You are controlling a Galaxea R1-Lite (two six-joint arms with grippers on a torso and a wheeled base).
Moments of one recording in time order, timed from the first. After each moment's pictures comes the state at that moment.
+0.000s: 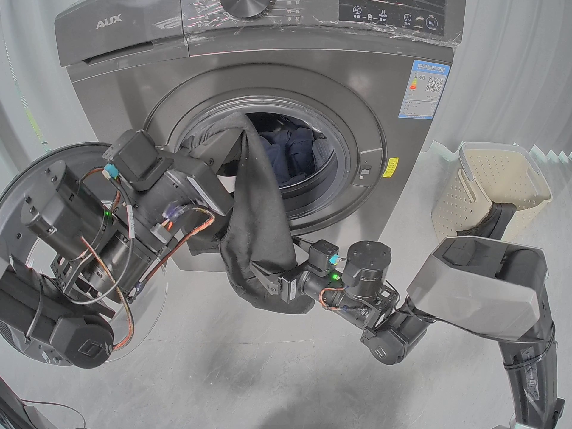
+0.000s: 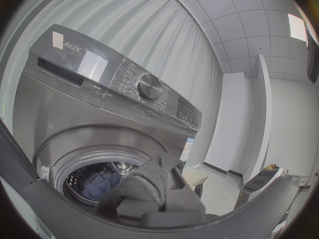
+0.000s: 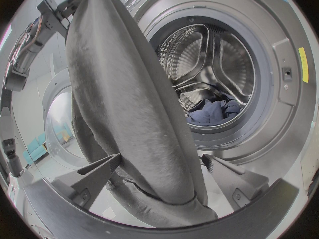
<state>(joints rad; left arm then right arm) -0.61 1.72 -0.66 -1.54 -0.06 -0.12 0.70 2.43 -1.07 -1.40 0.09 0.03</state>
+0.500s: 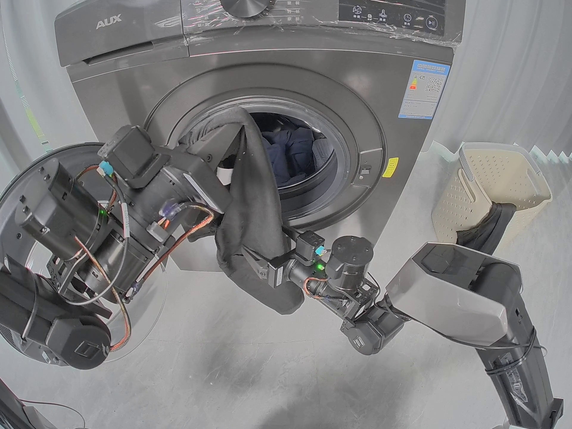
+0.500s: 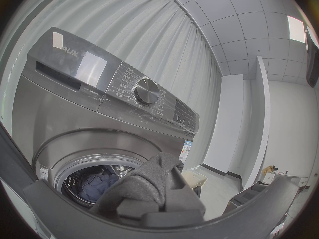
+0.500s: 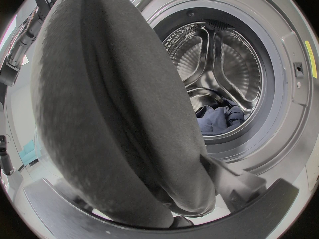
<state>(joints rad) -0.62 1.71 -0.66 -1.54 -0.07 -0.13 0.69 2.56 -1.31 -1.39 0.08 0.03</state>
